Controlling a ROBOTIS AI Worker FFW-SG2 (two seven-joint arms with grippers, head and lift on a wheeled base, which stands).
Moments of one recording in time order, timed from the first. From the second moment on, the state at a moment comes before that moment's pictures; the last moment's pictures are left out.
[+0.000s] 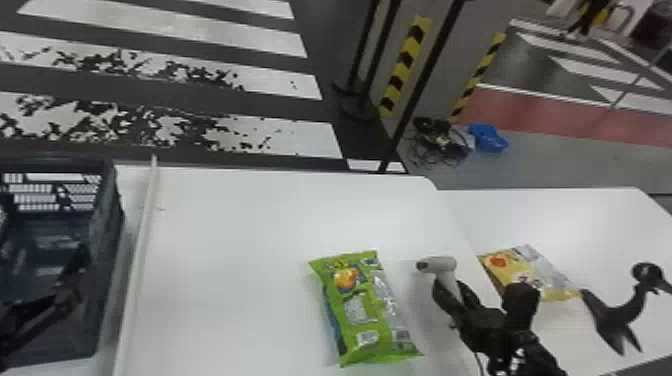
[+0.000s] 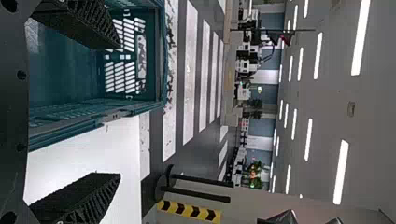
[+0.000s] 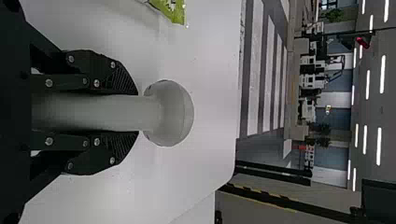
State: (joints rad) left arm 0.48 0.27 -0.06 -2.15 0.28 0.24 0.05; right arm 0.28 -0.33 -0.36 -1.35 -0.23 0.01 0.39
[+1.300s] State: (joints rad) left arm 0.48 0.28 -0.06 -2.16 0.30 0.20 0.05; right arm 0.74 -0.13 -0.50 -1.89 -0.41 0.01 0.36
